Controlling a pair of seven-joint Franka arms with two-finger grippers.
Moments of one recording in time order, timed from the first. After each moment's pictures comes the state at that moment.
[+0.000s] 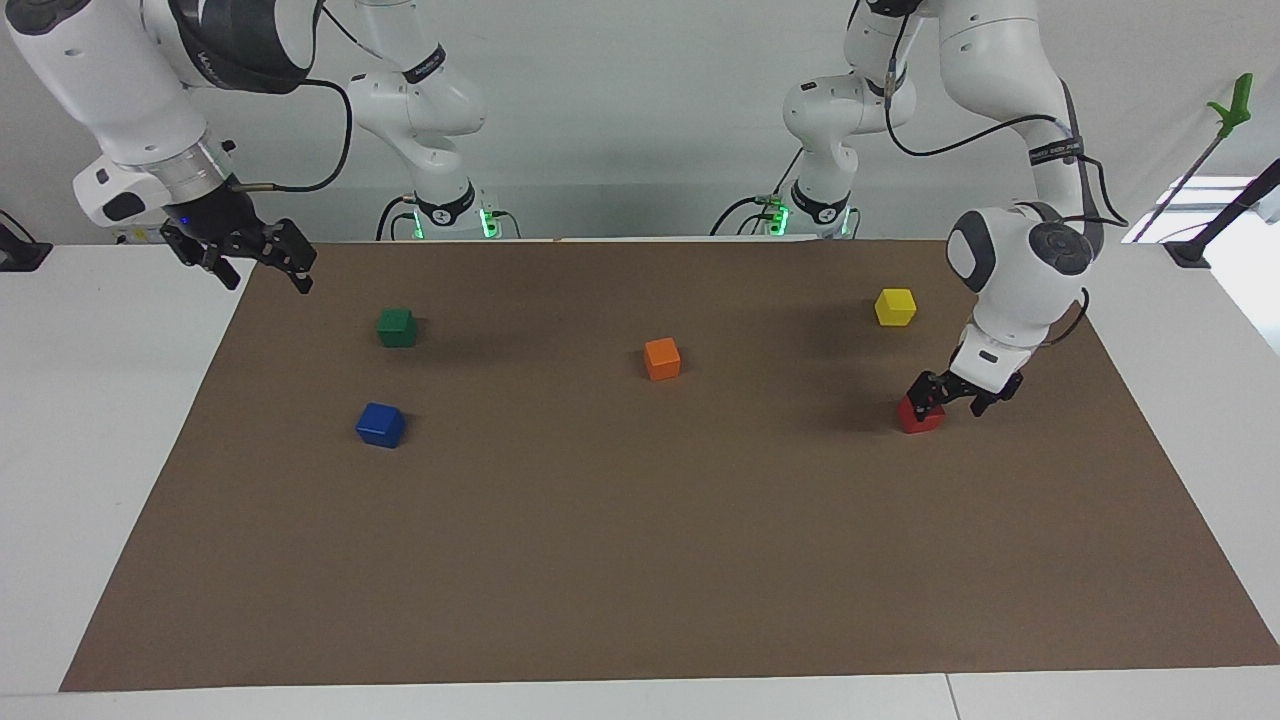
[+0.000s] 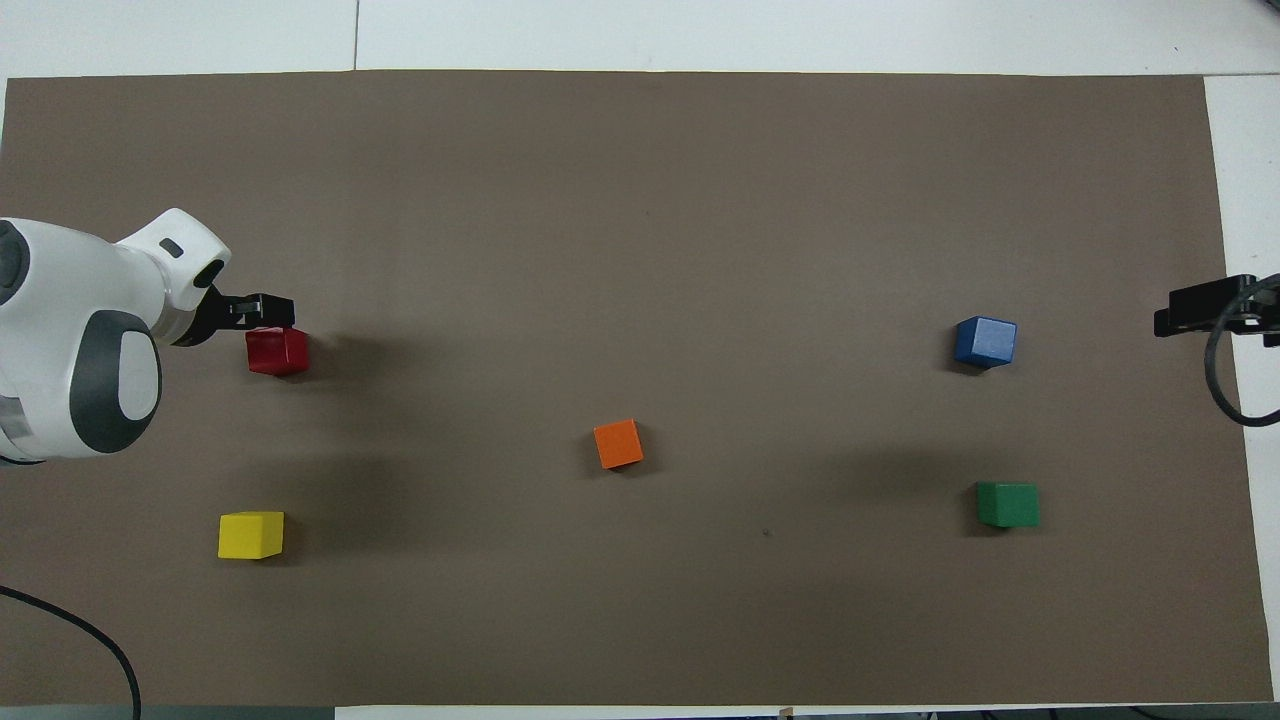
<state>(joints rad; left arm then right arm) 0.08 0.19 -0.08 -2.08 0.03 2.35 -0.02 -0.08 -0.07 -0.05 -1.77 0.05 1.69 -0.03</state>
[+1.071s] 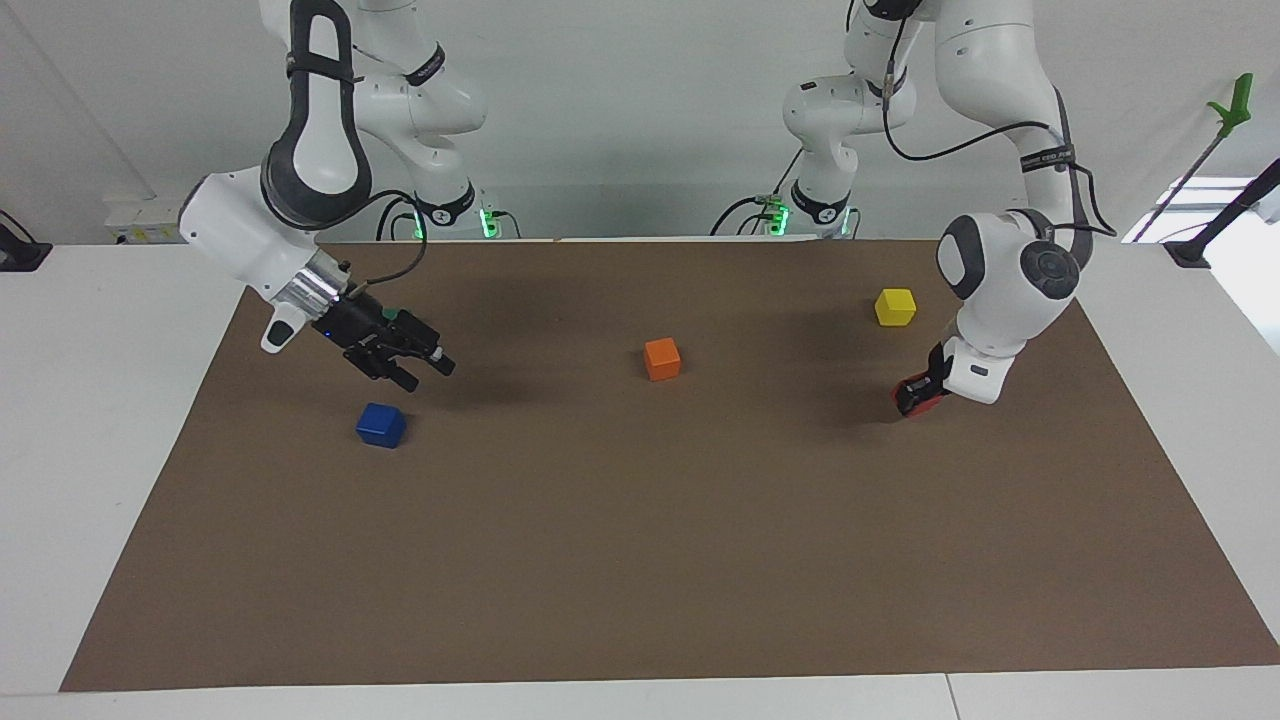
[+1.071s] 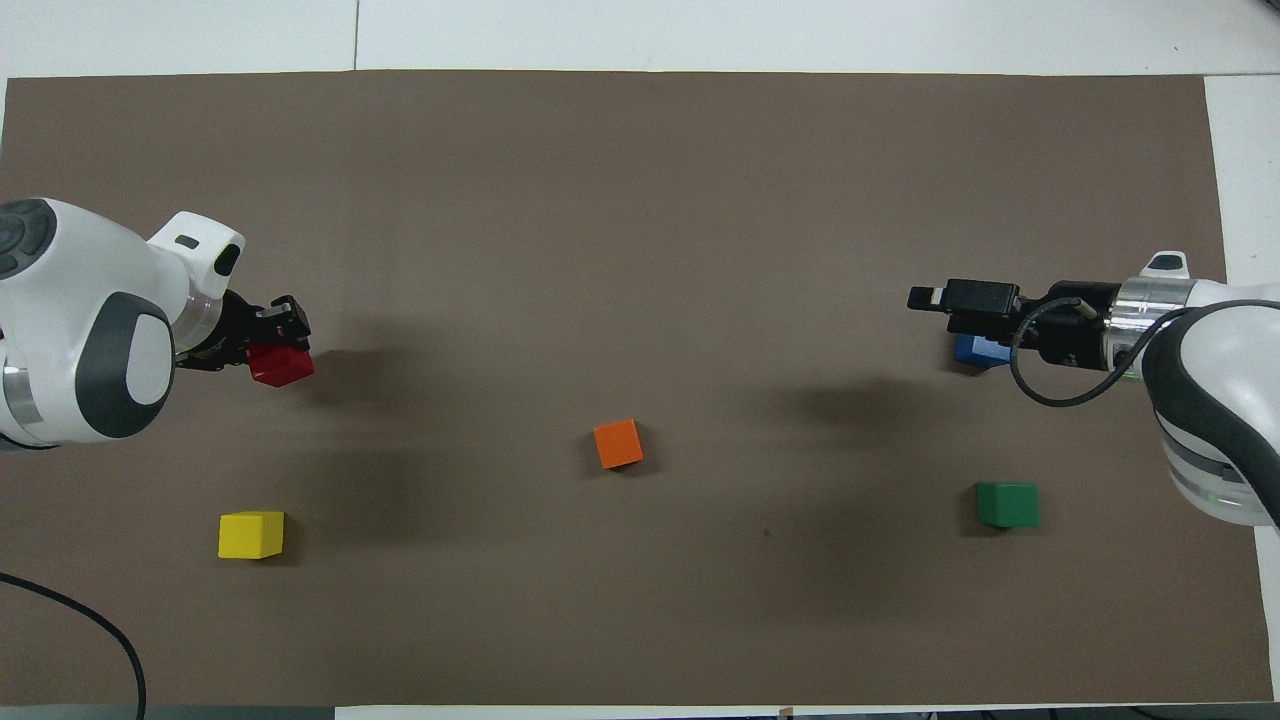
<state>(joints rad) 0.05 0.18 -0.10 -1.99 -0.07 2.07 -0.35 0.01 -0.02 -0.05 -2.21 1.03 2.19 -0.40</state>
